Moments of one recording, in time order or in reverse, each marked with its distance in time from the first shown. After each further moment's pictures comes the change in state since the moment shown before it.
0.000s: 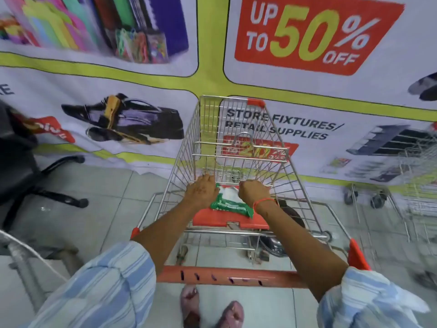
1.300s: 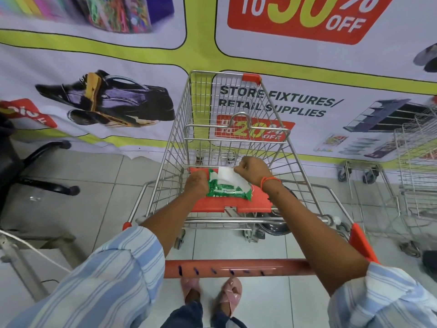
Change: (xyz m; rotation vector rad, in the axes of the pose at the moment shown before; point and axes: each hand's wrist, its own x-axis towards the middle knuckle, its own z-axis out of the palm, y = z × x) left_hand 0.017 0.000 0.029 -0.205 -0.141 -0.337; right_hand 0.005 0.012 -0.016 0.458 0.015 0.066
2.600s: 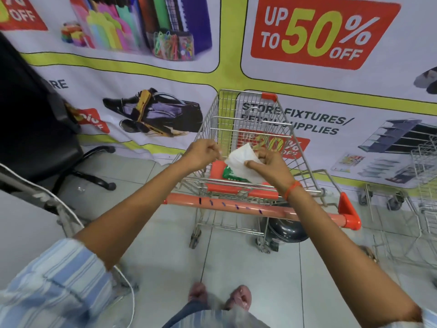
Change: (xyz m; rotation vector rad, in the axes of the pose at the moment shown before) left_hand -0.164 -0.030 -0.088 -0.439 0.221 0.368; right_hand -0.181 -0.054 -0.033 0.558 0.101 -0.193
